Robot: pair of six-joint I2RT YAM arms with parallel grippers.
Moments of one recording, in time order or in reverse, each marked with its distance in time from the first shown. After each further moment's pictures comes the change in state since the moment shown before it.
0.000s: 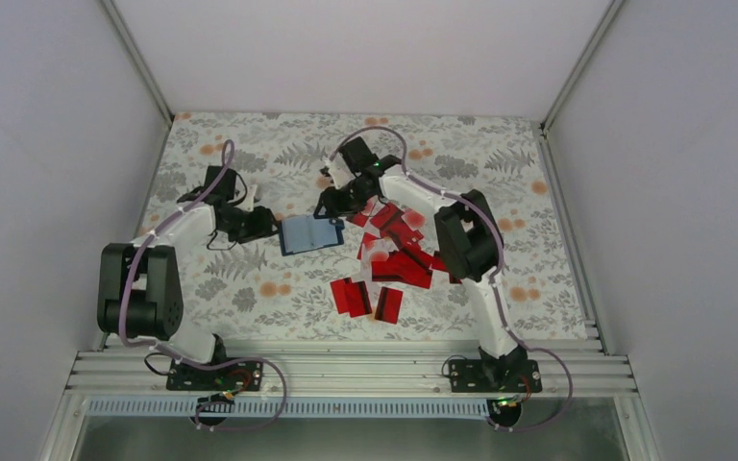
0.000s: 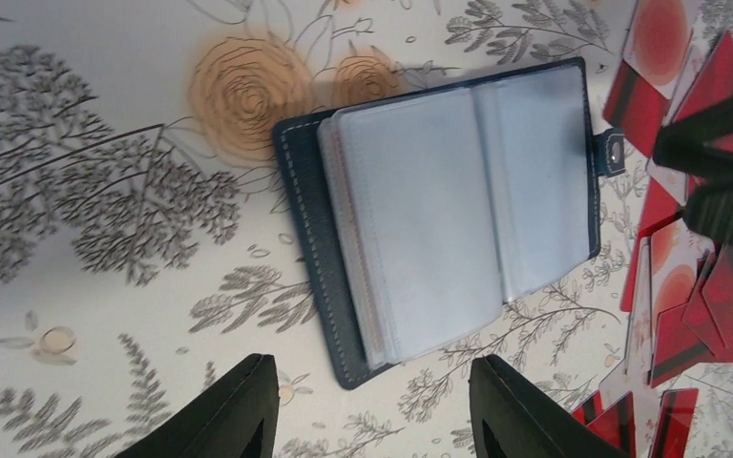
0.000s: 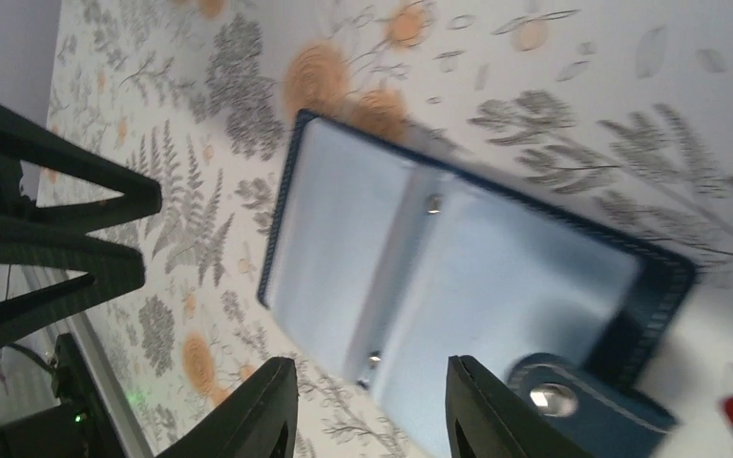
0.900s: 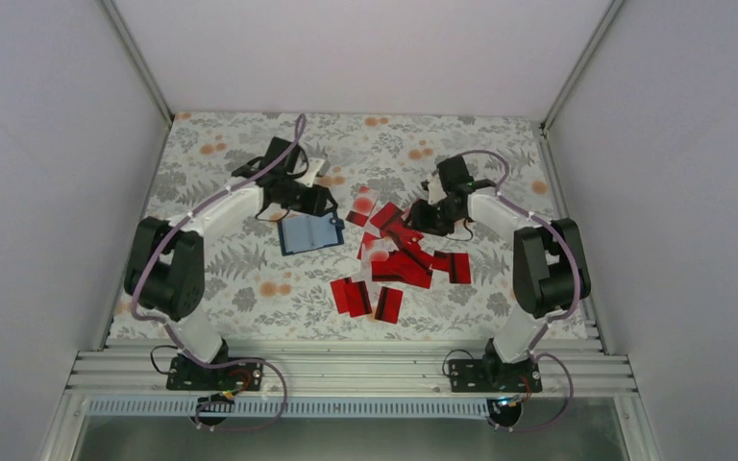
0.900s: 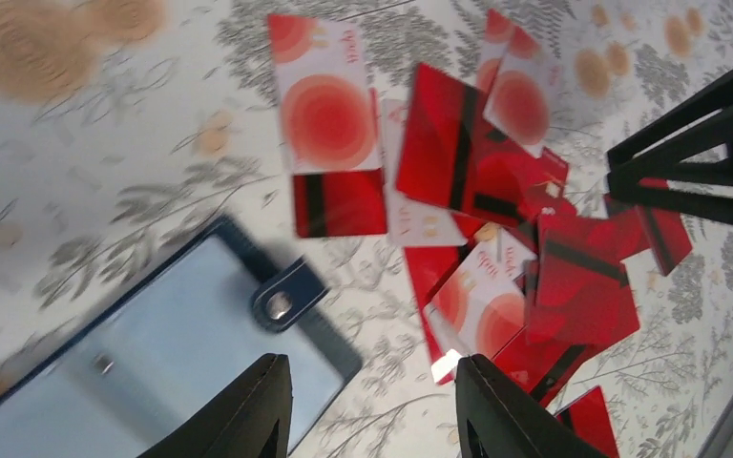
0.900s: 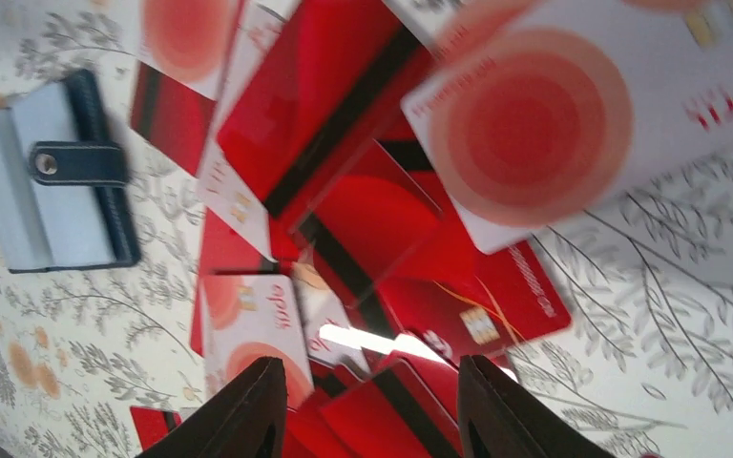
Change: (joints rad) left arm -0.323 0.153 0.290 0.066 0.015 0.071; right arm -0.356 -0.515 -0.680 0.071 0.195 0.064
